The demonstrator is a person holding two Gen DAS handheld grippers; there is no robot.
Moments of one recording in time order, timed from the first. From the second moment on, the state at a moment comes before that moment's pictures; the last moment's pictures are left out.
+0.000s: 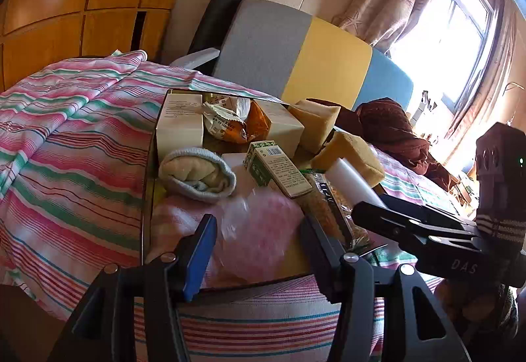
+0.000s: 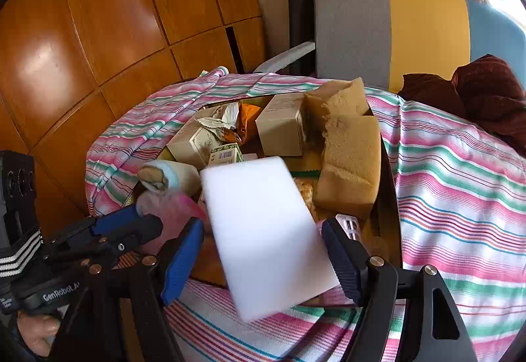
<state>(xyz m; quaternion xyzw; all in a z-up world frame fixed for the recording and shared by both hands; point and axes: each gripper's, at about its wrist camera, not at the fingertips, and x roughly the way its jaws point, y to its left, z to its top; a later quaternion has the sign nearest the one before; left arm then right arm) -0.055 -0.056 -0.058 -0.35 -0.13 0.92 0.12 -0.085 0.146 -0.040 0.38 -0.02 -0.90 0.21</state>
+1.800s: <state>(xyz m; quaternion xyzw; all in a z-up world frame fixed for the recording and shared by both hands) -0.058 -0.058 -0.055 -0.34 -0.13 0.93 0.09 -0.113 0.168 -0.041 0.36 -0.07 -0.91 0.18</state>
